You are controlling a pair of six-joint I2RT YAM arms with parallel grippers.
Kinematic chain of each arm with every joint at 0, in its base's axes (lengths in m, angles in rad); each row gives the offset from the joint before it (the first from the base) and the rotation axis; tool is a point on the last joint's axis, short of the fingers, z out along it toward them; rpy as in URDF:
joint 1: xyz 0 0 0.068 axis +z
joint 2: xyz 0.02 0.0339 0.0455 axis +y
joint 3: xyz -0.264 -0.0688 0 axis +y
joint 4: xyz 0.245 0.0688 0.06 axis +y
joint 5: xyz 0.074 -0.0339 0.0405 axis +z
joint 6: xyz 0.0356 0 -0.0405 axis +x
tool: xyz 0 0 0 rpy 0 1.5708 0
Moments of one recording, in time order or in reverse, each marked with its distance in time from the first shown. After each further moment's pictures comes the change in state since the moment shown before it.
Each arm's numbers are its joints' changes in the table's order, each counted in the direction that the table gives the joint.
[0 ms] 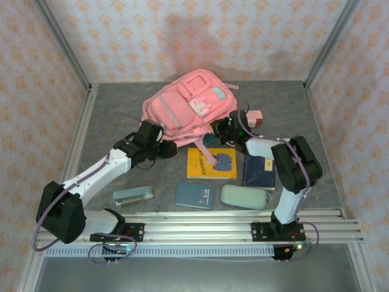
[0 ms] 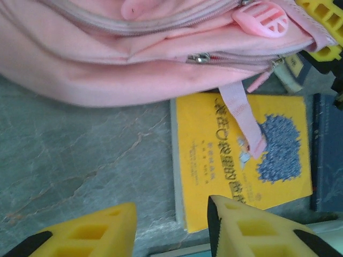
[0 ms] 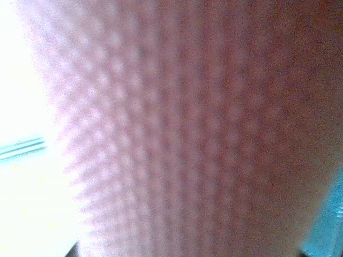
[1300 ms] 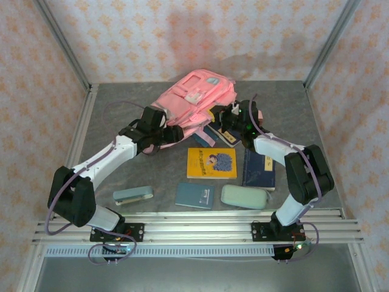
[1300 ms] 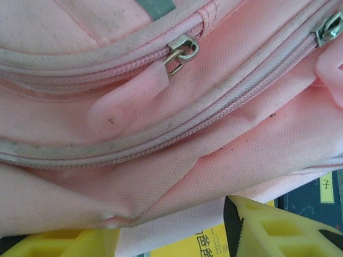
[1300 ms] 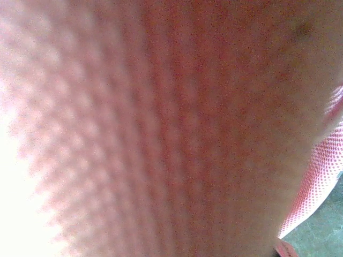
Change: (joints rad) left arm 0.051 0.145 -0.155 -0.081 -0.037 -0.007; right arm -0.024 -0.131 -0.026 -0.118 0.185 0.104
